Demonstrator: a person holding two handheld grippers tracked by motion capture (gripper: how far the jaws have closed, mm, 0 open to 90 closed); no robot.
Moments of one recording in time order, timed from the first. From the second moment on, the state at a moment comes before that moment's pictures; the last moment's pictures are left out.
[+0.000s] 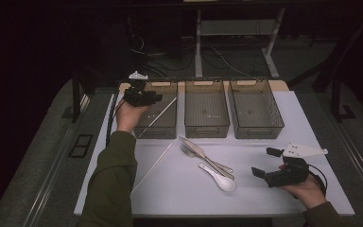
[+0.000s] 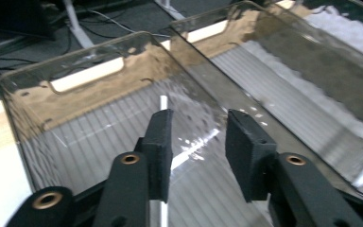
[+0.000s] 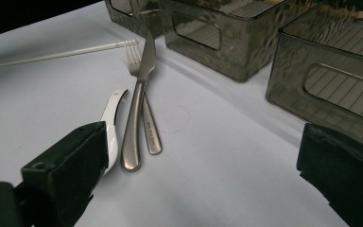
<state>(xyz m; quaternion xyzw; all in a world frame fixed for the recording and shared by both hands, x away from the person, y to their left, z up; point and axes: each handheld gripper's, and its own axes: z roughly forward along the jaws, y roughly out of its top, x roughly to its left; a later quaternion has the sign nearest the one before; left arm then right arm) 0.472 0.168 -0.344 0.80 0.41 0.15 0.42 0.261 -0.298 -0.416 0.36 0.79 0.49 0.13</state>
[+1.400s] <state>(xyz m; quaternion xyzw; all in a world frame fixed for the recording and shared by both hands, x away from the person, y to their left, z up) 0.303 0.170 -0.373 0.81 0.34 0.16 0.44 0.257 -0.302 -0.416 0.36 0.78 0.50 0.14</state>
